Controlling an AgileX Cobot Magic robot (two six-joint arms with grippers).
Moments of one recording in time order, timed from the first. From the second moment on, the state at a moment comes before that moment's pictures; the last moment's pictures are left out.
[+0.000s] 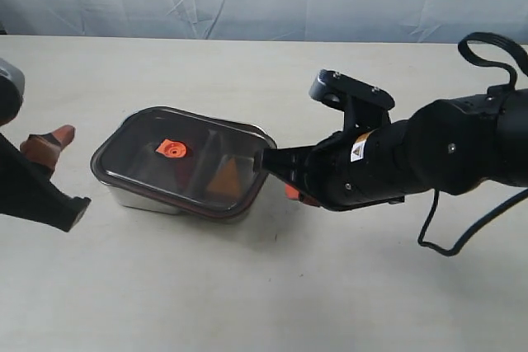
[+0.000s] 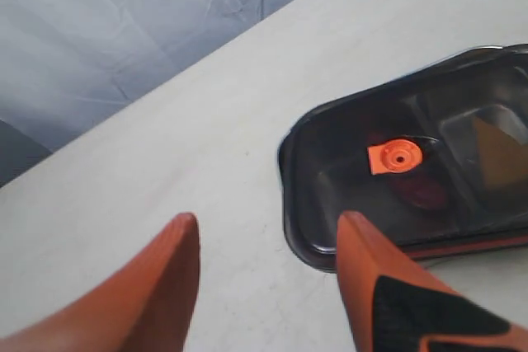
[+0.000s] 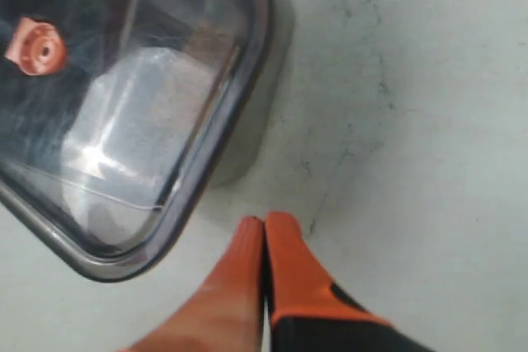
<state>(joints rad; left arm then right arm) -1.19 0.89 -0.50 1.21 1.00 -1.19 0.85 1.56 -0.76 0.35 0.23 0.37</state>
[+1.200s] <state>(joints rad) -1.13 0.89 -0.50 1.25 0.92 -1.14 0.84 1.80 -1.04 0.17 0.37 0.38</state>
